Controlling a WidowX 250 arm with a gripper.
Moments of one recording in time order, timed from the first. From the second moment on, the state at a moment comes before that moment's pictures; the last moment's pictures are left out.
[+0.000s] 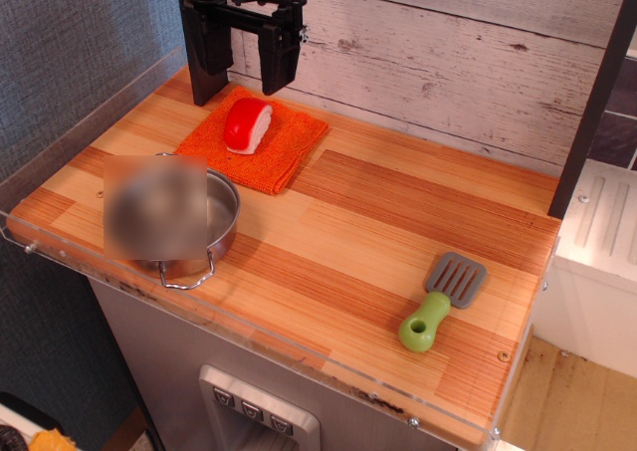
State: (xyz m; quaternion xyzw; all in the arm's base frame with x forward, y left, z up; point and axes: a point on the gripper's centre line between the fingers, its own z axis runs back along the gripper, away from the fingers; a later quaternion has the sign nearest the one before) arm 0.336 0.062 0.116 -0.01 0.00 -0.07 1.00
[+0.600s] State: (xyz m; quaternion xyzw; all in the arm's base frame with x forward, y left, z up) arm 0.319 0.058 0.090 -0.02 0.02 -0.06 1.00
